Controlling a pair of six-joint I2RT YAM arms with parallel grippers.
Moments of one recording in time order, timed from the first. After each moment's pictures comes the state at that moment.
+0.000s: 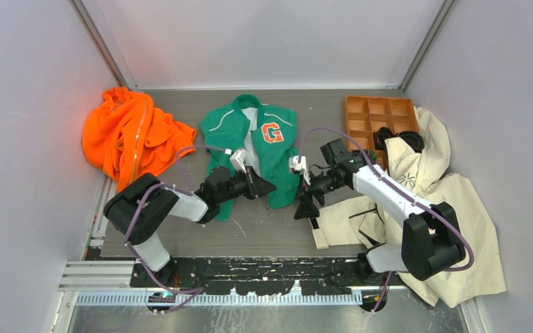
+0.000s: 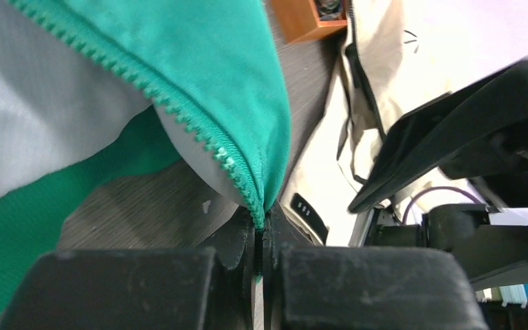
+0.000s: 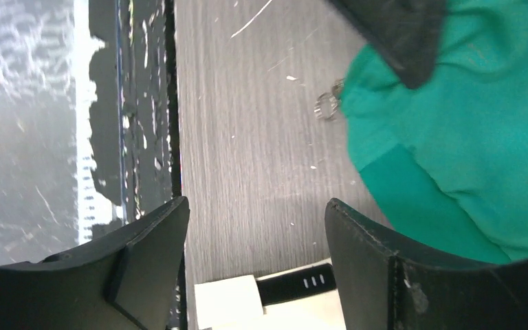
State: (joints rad) left arm -0.73 1.71 0.49 0.98 0.30 -0.84; right arm 0.36 1.34 0.90 -0.73 -0.96 -0.71
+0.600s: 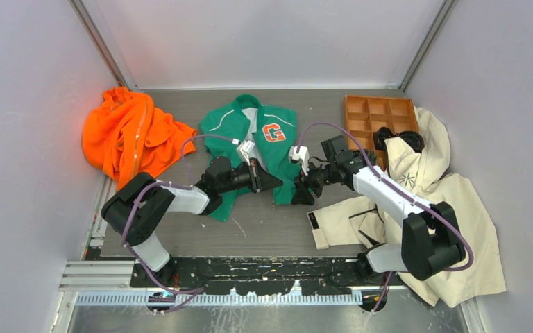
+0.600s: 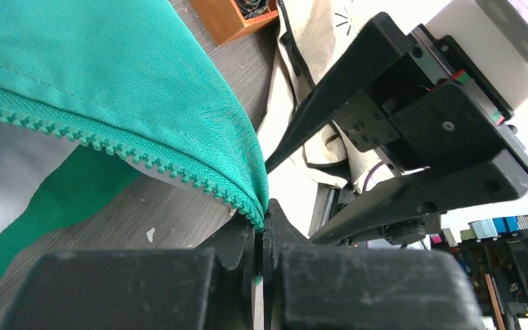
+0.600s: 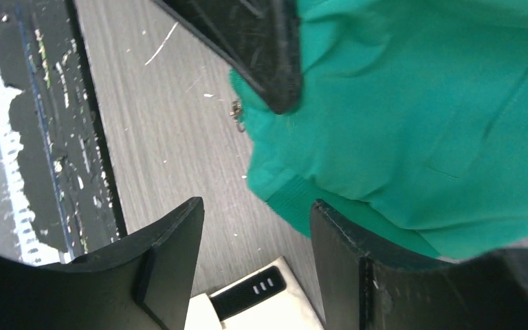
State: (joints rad) left arm -0.68 1.67 0.59 0.95 0.52 -0.80; right arm 0.41 1.34 0.85 -0.53 -0.80 -0.57
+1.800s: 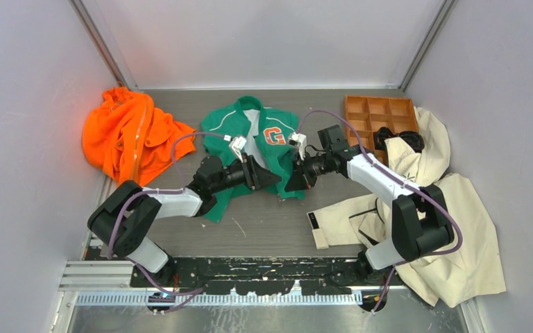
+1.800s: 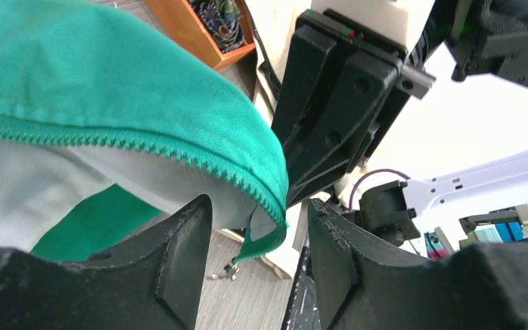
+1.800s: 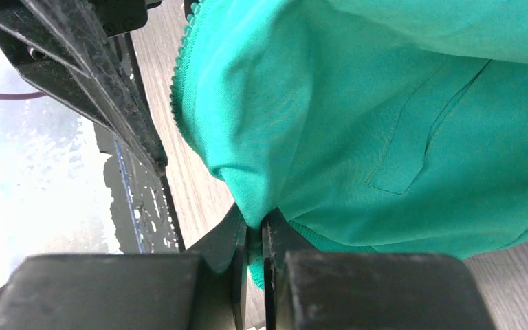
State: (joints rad) left arm -0.66 1.57 0.59 0.96 0.52 -0.83; right arm 0.38 1.46 0.95 -0.45 -0.90 -0.26
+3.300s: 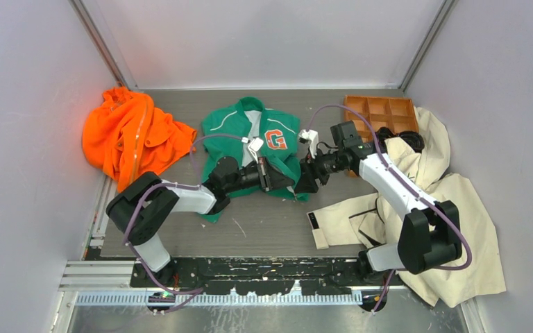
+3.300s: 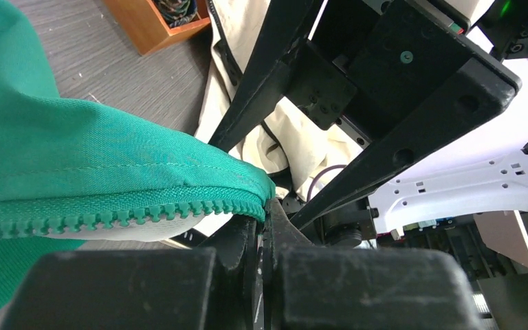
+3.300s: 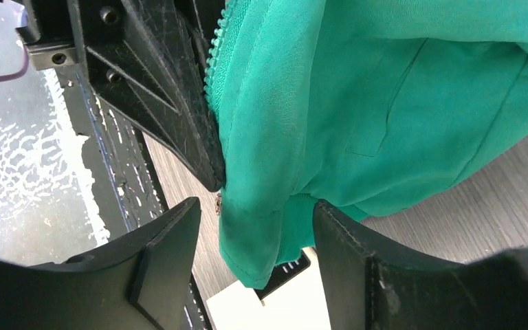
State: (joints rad) left arm -0.75 1.69 0.67 1.03 0.52 -0.96; right arm 0.29 1.37 1.02 -0.68 -0.85 -0.40
